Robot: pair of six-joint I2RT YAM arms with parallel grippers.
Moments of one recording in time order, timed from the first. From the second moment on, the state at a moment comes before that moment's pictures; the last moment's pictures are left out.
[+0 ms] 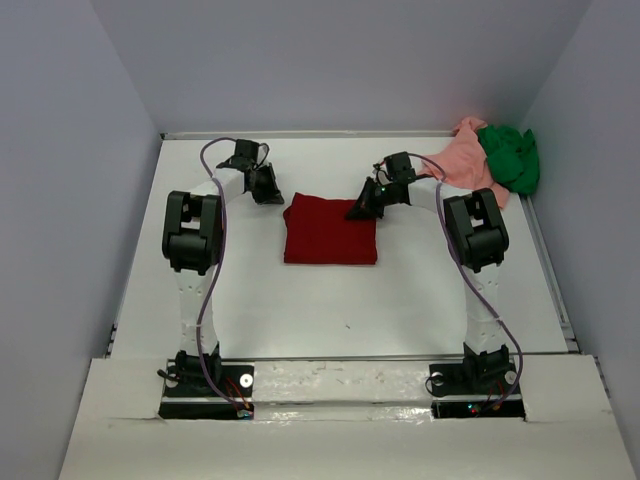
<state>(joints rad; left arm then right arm) -0.17 2.20 1.63 -0.37 0.32 -0.44 0.30 2.27 1.61 -0.28 -0.68 0.70</state>
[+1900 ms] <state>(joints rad) -0.13 1.92 1.18 -0.14 0.59 -0.56 0.23 1.82 1.49 -0.47 -0.72 0.61</state>
